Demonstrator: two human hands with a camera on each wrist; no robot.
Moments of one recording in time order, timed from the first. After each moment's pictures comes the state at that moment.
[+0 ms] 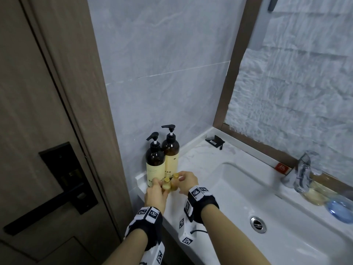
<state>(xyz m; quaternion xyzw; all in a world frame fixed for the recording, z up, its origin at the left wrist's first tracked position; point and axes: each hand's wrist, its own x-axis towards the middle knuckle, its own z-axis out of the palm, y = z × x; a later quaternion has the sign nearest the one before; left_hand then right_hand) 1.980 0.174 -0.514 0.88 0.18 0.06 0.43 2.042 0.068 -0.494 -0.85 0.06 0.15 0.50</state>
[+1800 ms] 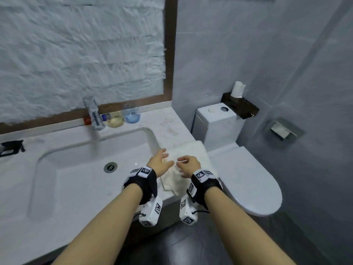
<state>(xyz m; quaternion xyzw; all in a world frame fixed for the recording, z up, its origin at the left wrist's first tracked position) 1.804 -0.172 -0.456 0.75 -0.40 -0.38 0.37 1.684 -0.238 -0.459 -0.63 0.56 -0.14 0.52</state>
